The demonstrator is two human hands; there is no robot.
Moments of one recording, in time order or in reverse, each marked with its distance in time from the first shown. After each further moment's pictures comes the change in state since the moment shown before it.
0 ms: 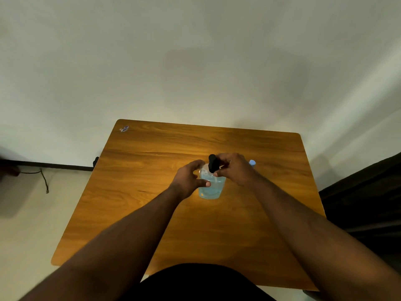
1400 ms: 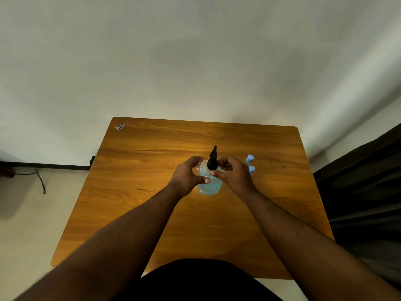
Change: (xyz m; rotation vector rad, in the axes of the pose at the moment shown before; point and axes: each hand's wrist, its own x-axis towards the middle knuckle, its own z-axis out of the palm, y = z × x) left_hand 0.003 -0.004 0.001 0.054 0.039 0.053; right_hand -0.014 0.036 0.040 0.099 0.373 -0.003
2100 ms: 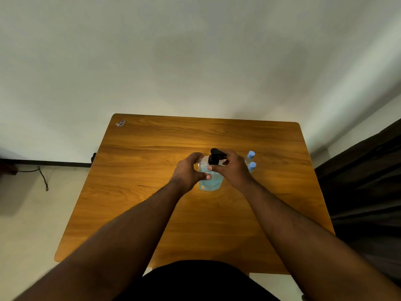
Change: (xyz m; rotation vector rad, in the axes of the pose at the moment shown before) left_hand -0.001 0.001 0.003 -0.029 0.010 -0.024; right_hand 0.011 -0.007 0.006 0.014 -0.056 0.104
